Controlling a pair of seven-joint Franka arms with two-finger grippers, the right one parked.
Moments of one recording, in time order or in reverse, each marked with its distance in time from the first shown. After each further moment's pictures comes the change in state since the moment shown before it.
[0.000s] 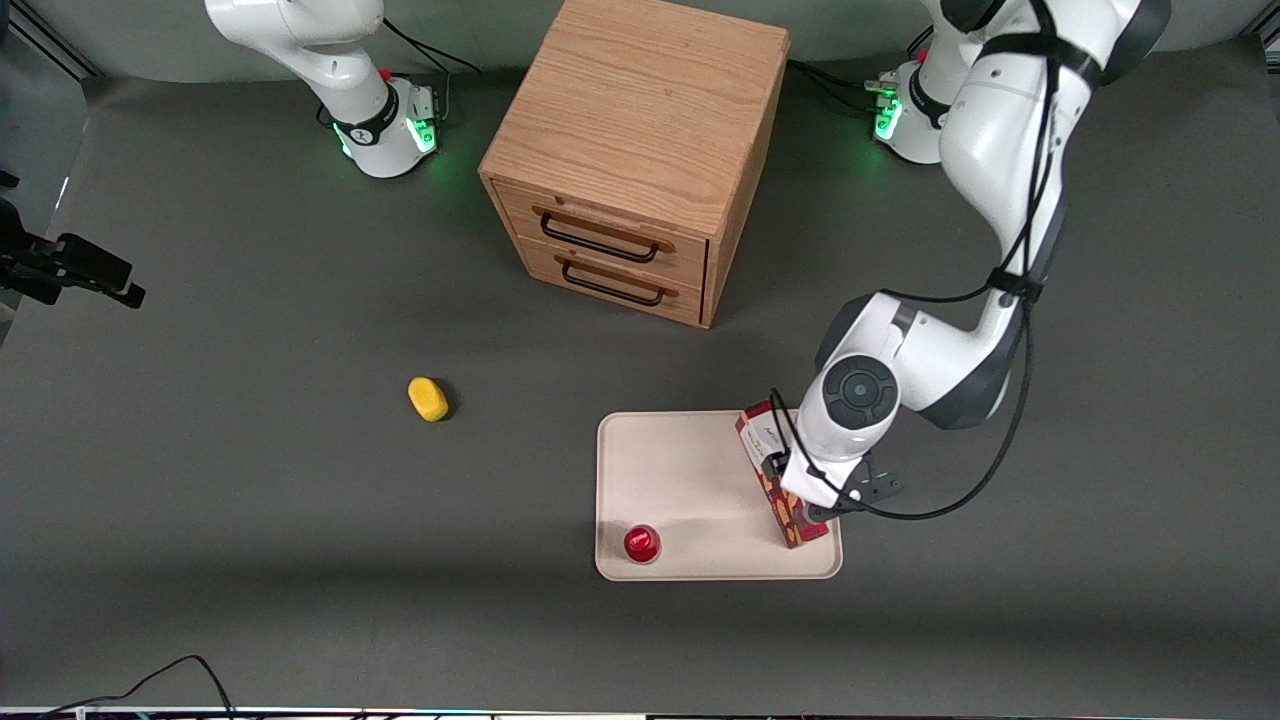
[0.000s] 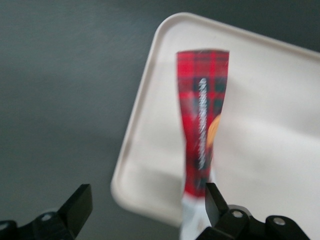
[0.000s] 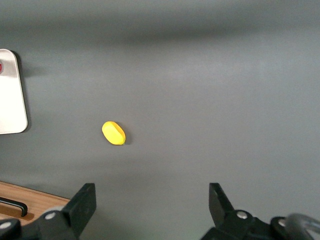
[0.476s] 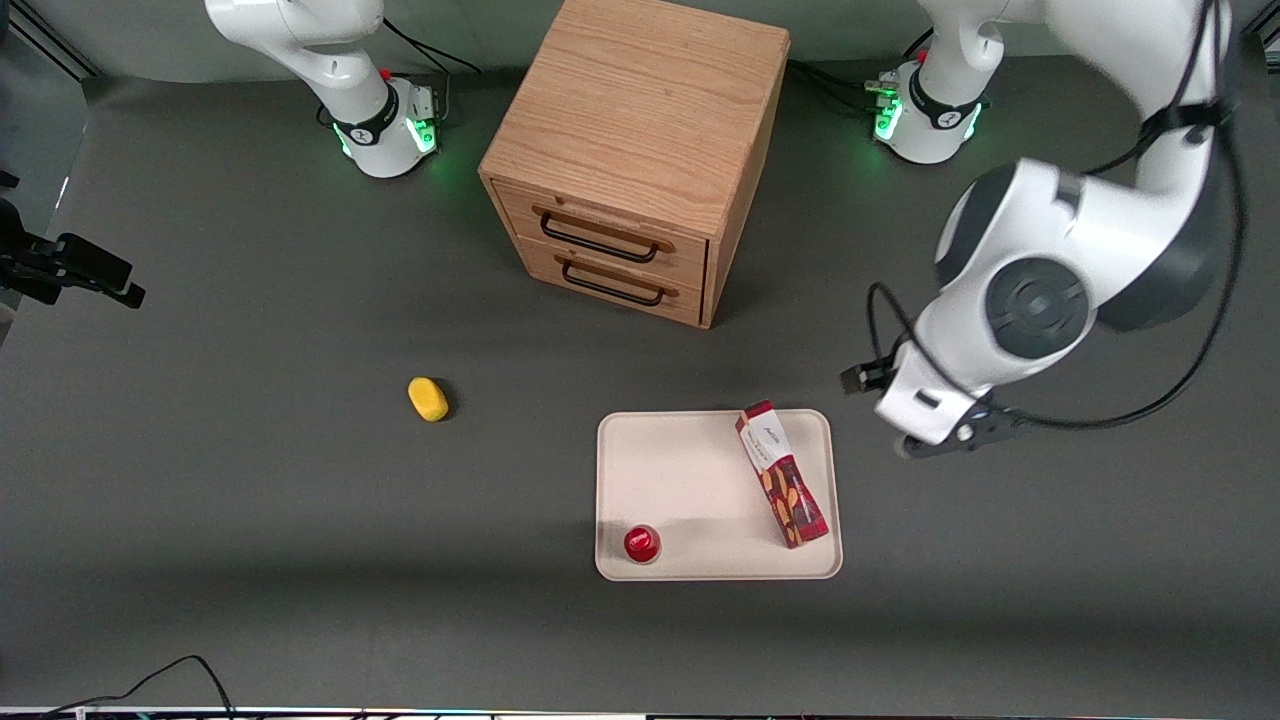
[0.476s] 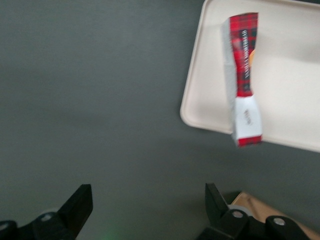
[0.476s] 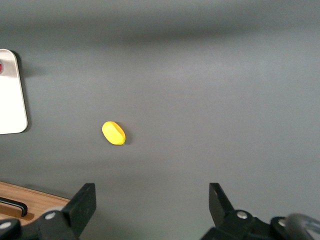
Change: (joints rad) arm 0.084 -0.329 0.029 -0.044 -0.118 -0.377 0.274
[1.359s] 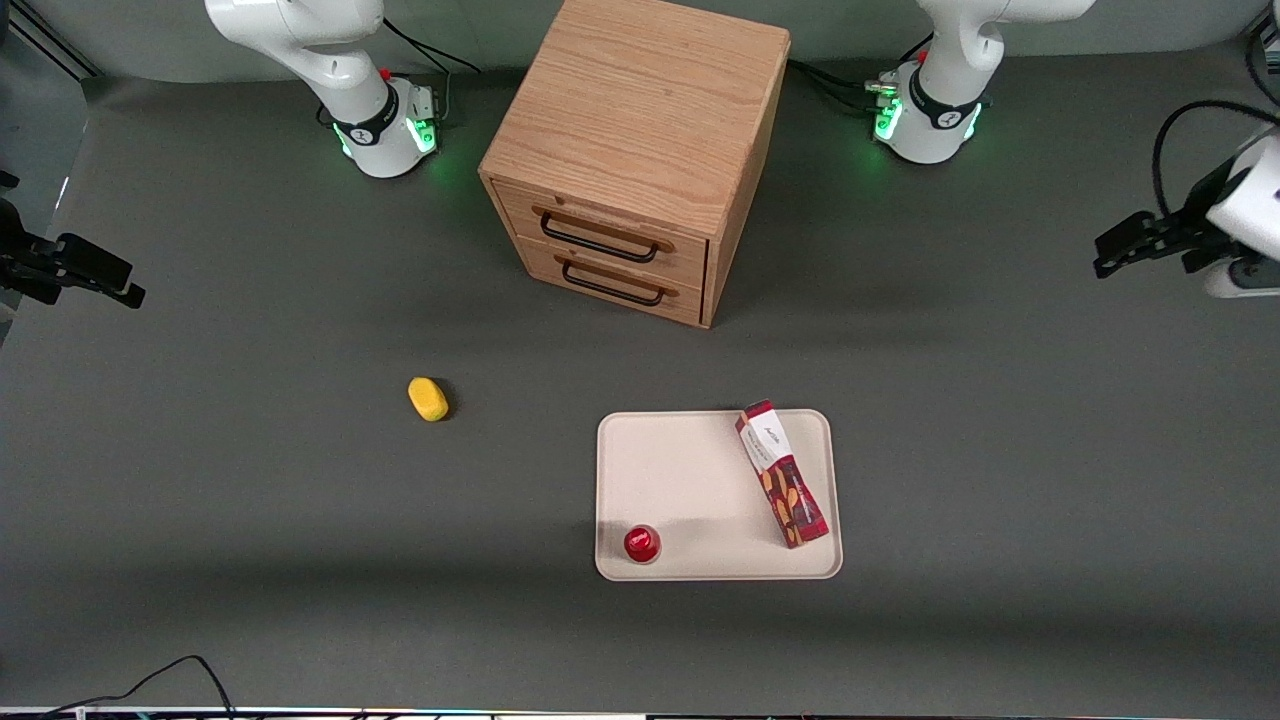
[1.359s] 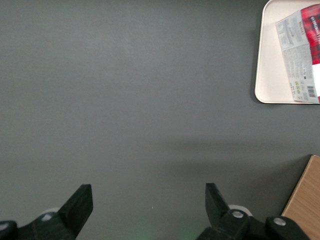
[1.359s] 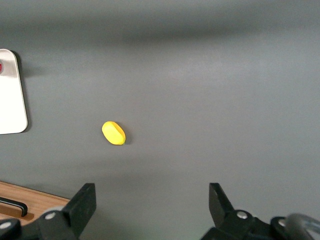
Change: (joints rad) arm 0.012 -0.482 0.370 -0.367 -0.026 0.057 0.530
